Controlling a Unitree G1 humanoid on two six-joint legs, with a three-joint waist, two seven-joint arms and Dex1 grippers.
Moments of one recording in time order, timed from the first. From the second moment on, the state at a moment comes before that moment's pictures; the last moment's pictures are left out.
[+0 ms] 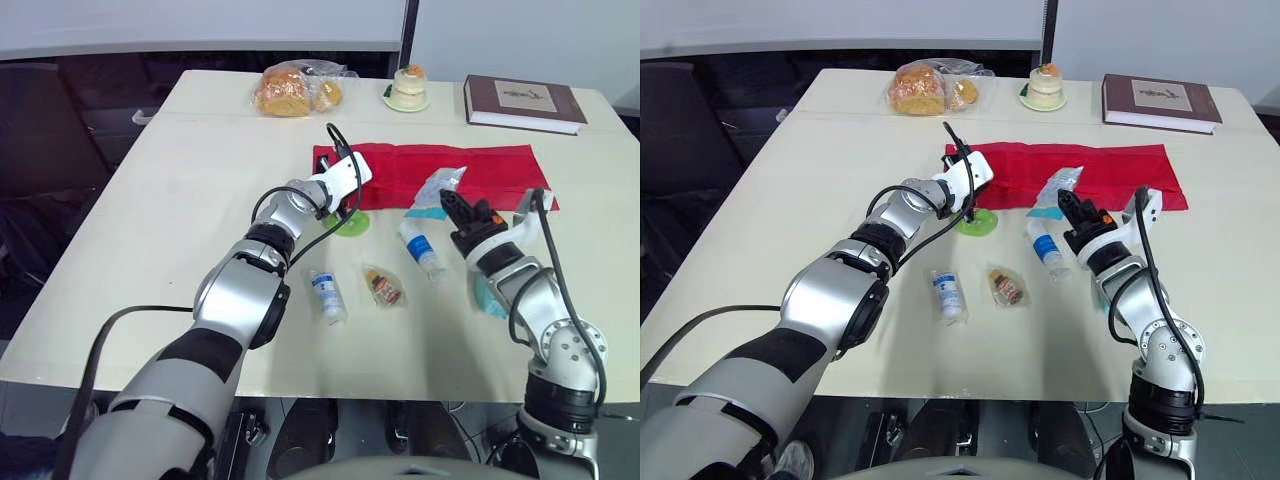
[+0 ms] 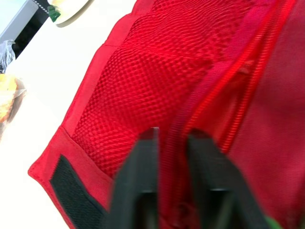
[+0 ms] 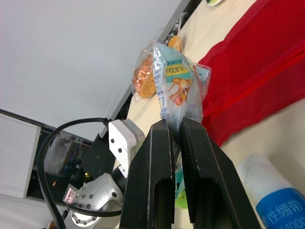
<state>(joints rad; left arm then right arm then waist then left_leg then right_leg) -1.24 0.20 -0.23 1.35 0.32 -0.21 -0.45 -0.27 -0.09 -0.25 -0.41 1.38 0.67 -0.33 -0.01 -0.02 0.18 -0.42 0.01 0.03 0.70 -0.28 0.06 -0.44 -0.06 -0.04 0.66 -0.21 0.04</state>
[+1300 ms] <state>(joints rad) -0.94 0.34 -0.11 0.67 -0.12 0.12 -1.24 -0.23 -0.13 -0.06 -0.19 1.71 0.81 -0.32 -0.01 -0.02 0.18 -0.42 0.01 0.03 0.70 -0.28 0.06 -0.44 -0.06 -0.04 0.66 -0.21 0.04</state>
